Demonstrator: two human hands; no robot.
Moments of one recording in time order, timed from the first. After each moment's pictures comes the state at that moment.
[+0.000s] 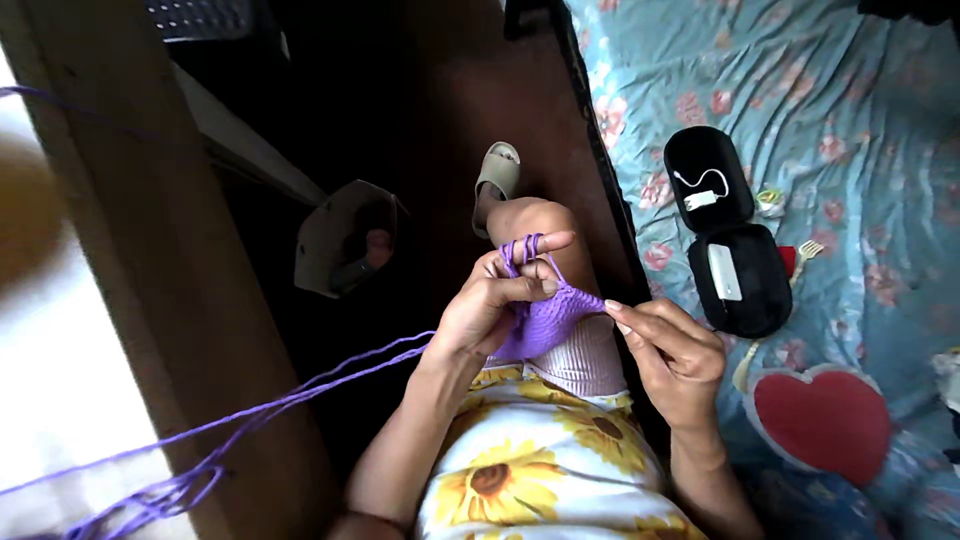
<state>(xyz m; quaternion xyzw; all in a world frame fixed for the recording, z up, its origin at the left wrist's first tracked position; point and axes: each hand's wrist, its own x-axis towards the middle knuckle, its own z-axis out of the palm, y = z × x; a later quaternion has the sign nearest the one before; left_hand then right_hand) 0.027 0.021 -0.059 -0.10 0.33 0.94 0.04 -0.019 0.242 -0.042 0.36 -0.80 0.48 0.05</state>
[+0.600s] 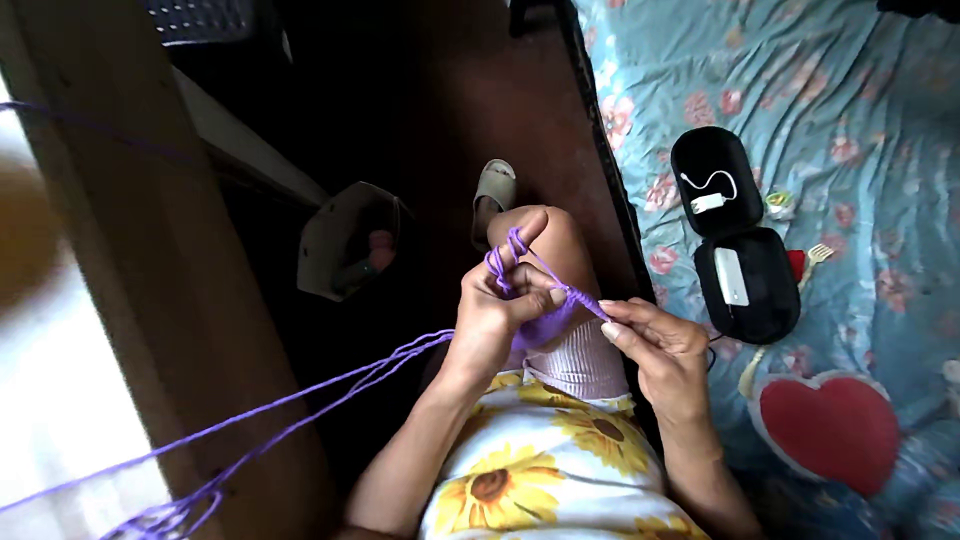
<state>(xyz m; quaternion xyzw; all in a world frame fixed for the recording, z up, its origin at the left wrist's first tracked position) 0.028 0.031 -0.053 -0.17 0.46 0.87 -0.09 -0.023 0.227 -0.053 0.19 -0.71 0.66 -0.14</state>
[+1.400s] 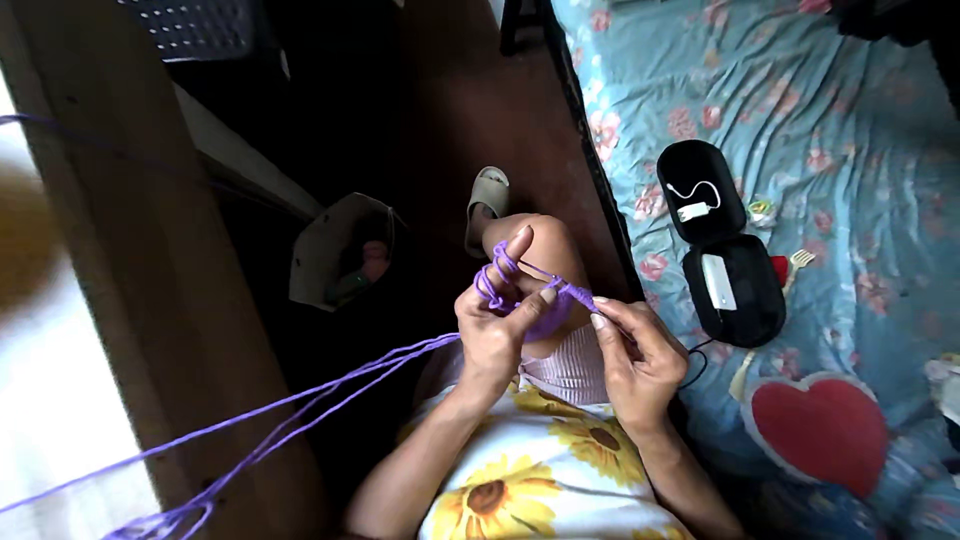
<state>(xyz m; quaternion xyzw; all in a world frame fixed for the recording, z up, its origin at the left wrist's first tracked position) 0.029 0.054 -0.067 -0.15 0.47 0.84 -0.25 -0.009 0.207 -0.061 0.27 -0.81 0.50 0.12</state>
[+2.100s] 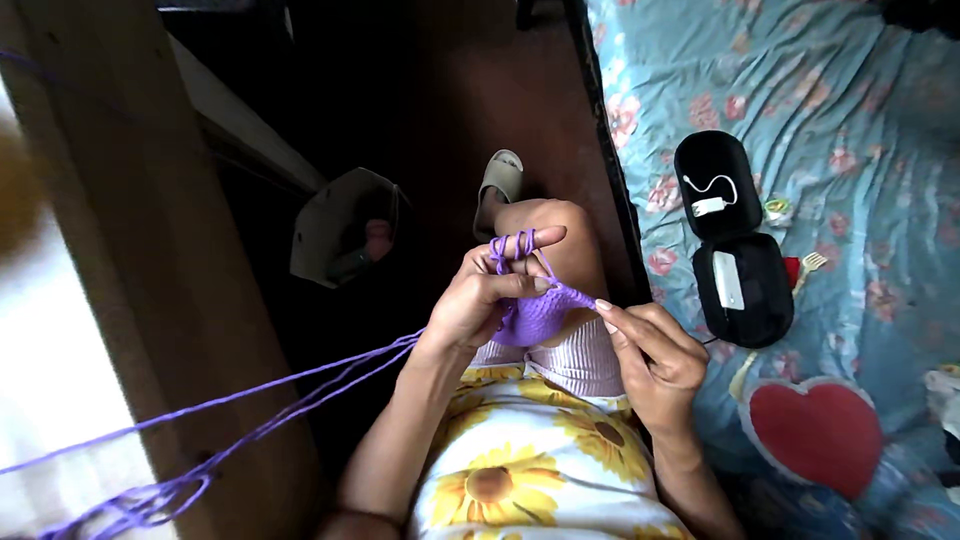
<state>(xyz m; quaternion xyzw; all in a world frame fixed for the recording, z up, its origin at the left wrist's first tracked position) 0.027 0.008 -0.071 -0.11 0.35 0.93 0.01 -0.014 0.224 -0.057 0.34 -0.82 0.45 0.08</state>
